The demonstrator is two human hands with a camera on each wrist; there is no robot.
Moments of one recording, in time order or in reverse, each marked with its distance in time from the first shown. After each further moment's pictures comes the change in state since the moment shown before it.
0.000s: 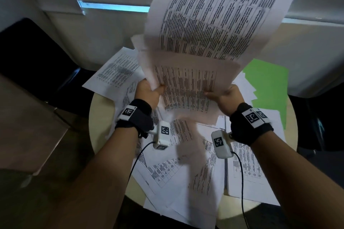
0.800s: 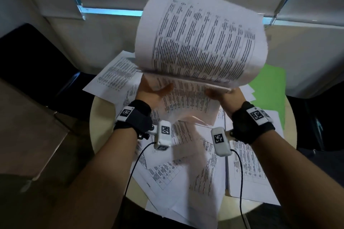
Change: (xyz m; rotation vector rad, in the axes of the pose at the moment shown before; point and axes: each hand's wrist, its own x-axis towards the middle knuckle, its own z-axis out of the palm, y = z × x) left_hand 0.000 0.012 -0.002 -0.179 -0.105 0.054; right_hand -0.003 -0.002 -0.005 0.093 0.008 -0.077
